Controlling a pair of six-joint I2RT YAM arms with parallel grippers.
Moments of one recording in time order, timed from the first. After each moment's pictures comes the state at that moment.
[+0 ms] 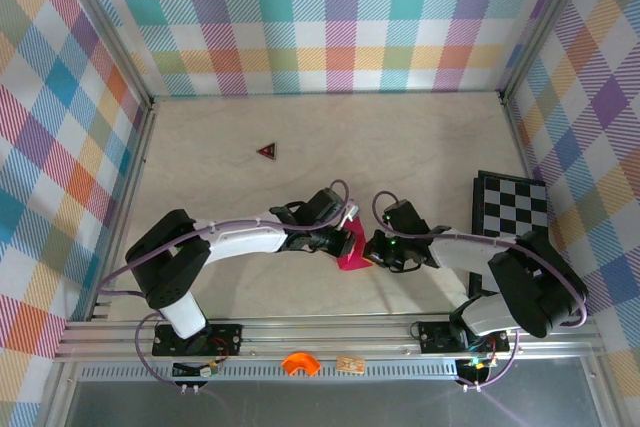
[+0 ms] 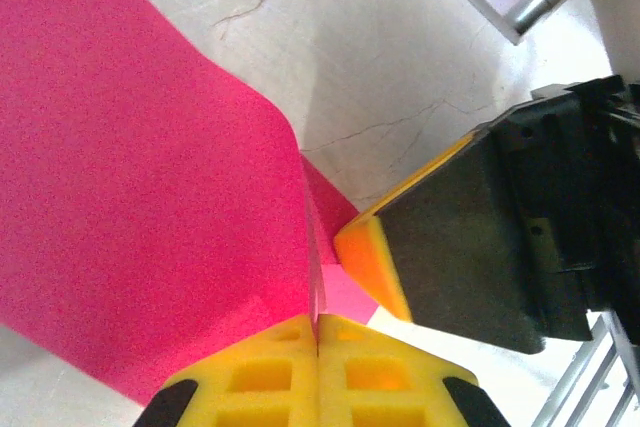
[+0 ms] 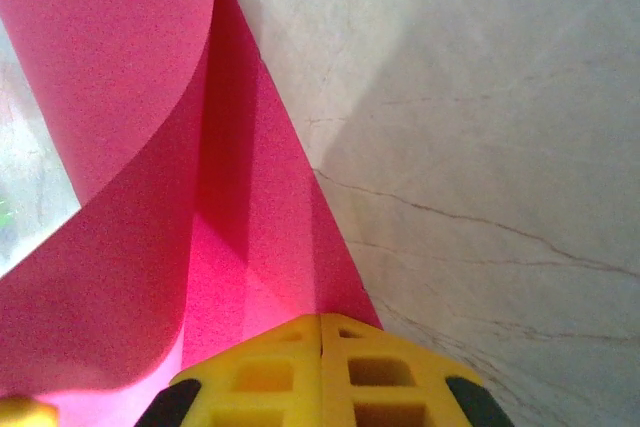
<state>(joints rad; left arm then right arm) -0.91 1.68 0.96 -0.21 0.25 -0.47 0.61 1.39 0.47 -0.11 -0.39 0.95</state>
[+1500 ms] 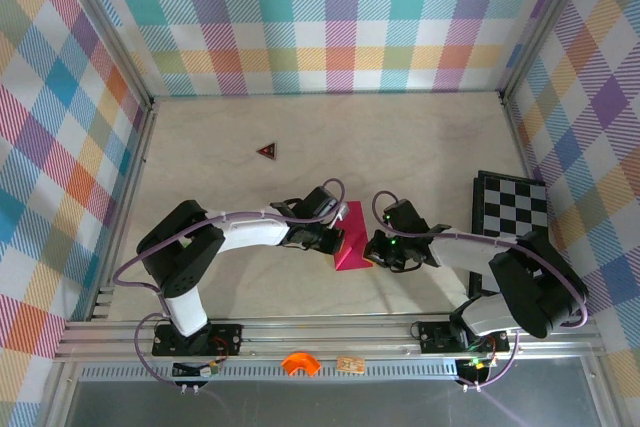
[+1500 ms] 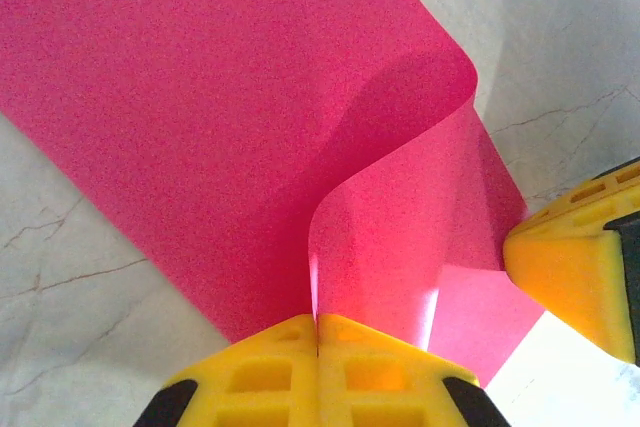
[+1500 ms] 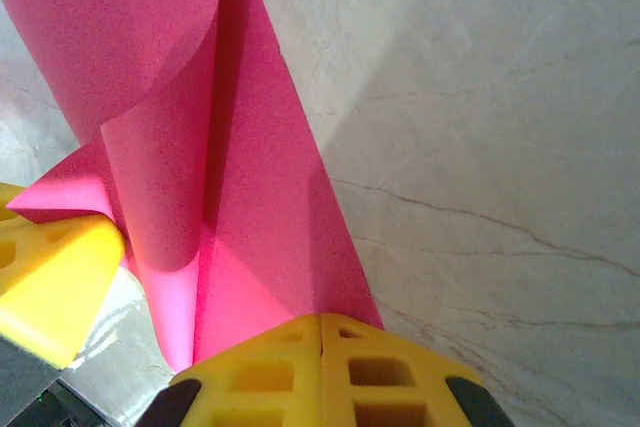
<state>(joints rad) -0.85 1.76 0.96 -0.25 0.22 -0.45 0.61 1.39 0.48 -0.14 -0.38 0.94</state>
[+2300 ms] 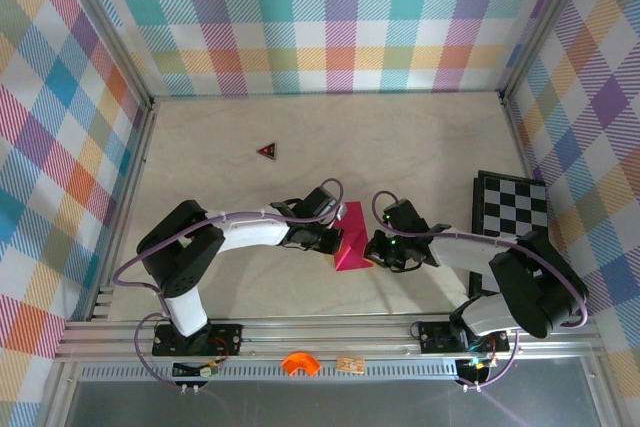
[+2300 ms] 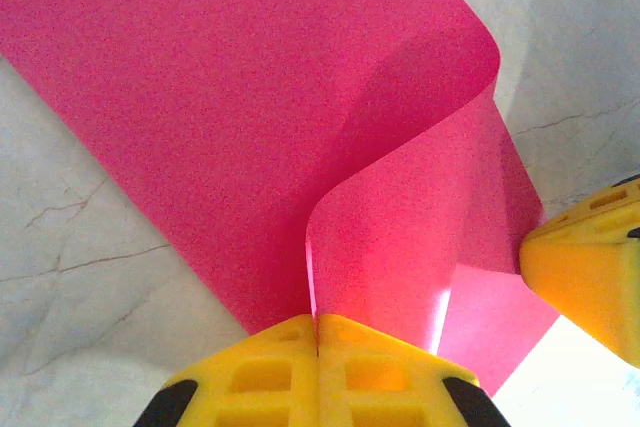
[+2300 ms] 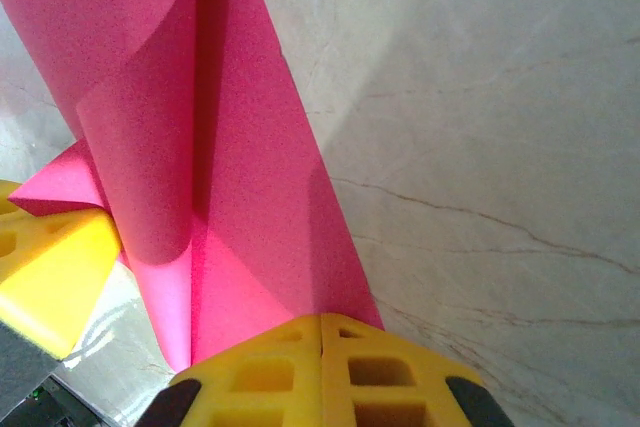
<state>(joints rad) -0.85 1.76 0.96 -0.27 0.21 -0.49 0.61 1.39 0.48 -0.15 -0.38 0.93</state>
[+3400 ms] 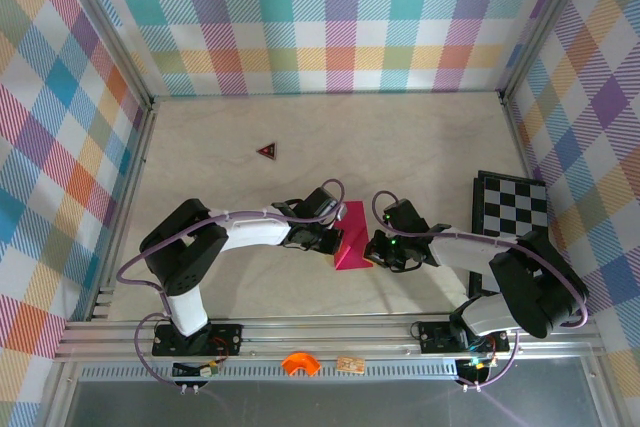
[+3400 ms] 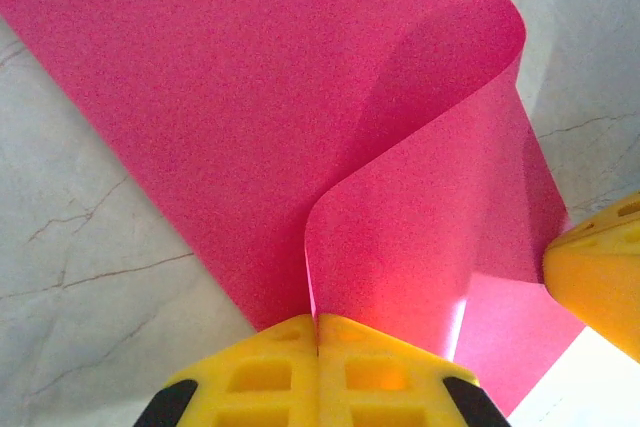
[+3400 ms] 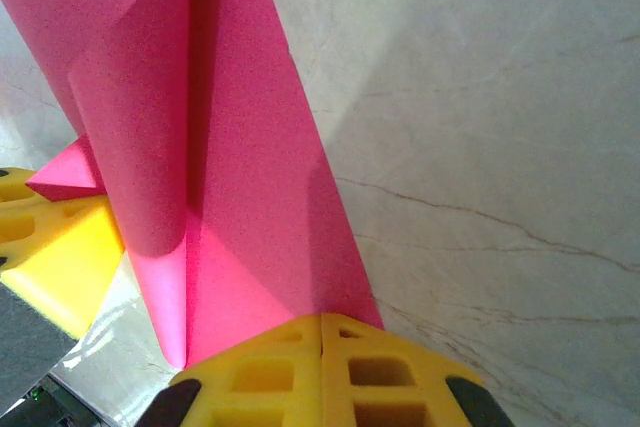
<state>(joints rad) -0.84 1.78 0.97 -0.26 0.20 -0.48 0.61 1.39 0.48 -0.15 -0.38 0.93</state>
